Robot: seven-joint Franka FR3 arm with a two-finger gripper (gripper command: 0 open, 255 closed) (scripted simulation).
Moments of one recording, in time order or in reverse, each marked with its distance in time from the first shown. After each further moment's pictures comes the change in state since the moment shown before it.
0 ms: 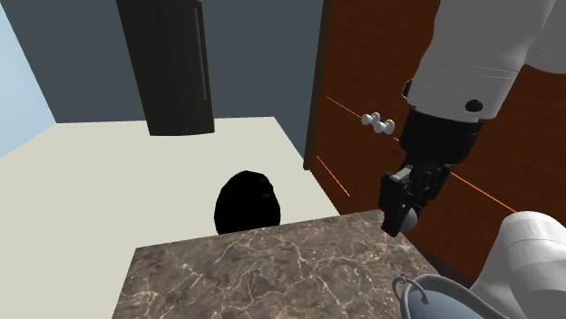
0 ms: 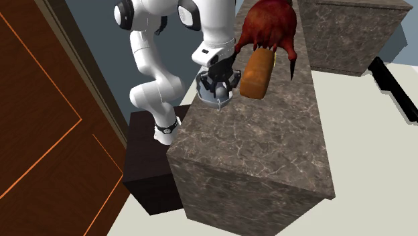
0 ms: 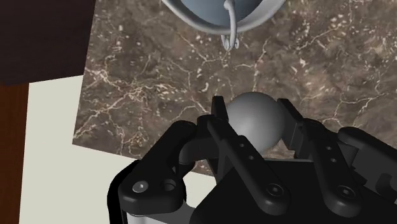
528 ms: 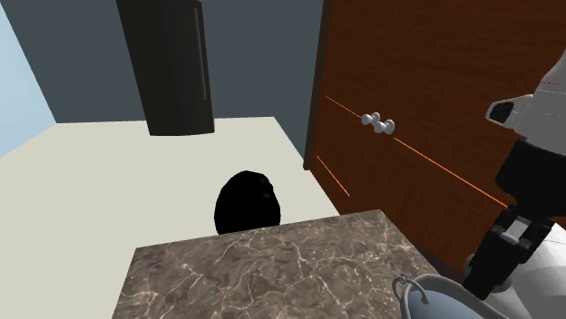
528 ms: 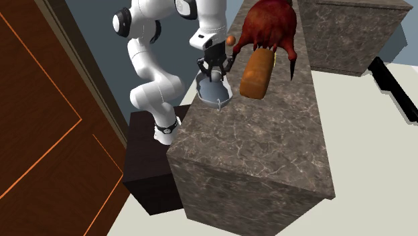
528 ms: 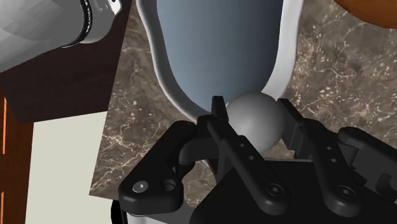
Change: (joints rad) arm 0.101 -0.242 0.047 -0.082 0.099 -0.133 0.129
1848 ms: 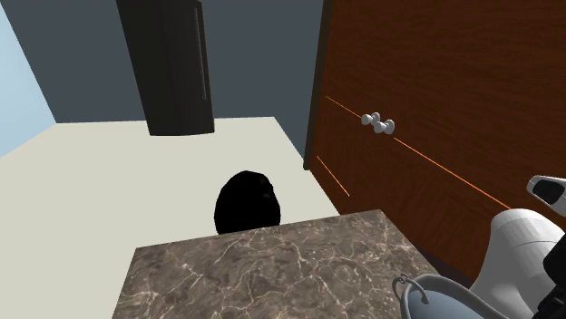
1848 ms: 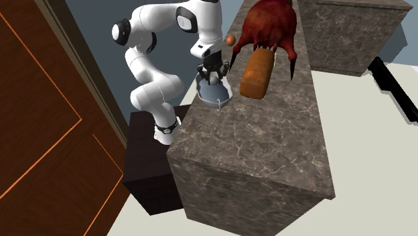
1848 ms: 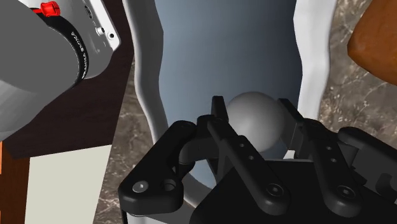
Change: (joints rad) arm 0.098 -0.210 0.115 -0.191 0.144 0.007 0.090
